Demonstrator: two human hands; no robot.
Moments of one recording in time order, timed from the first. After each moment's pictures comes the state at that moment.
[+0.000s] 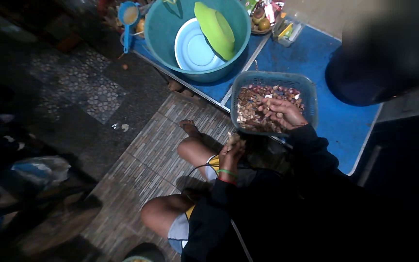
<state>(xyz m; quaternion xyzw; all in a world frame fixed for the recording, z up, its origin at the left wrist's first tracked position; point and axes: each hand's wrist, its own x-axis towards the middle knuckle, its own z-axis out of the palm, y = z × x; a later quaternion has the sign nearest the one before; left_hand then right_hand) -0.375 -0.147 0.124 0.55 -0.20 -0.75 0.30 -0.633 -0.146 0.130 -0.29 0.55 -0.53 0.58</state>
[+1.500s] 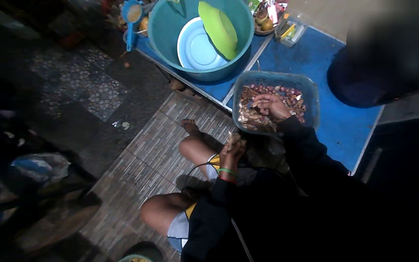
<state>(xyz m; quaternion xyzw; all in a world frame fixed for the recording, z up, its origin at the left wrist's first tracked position) -0.372 -0.148 0.120 0.55 -0.20 -0.75 0.30 -0.617 -0.191 0.113 -0.34 0.63 -0.47 0.52</state>
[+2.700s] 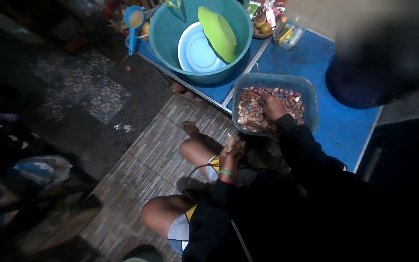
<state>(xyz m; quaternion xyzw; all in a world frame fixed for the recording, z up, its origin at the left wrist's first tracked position) -0.373 -0.146 0.122 0.56 -0.21 -0.74 0.30 -0.617 -0.202 0.118 -0.51 0.81 -0.13 0.24</state>
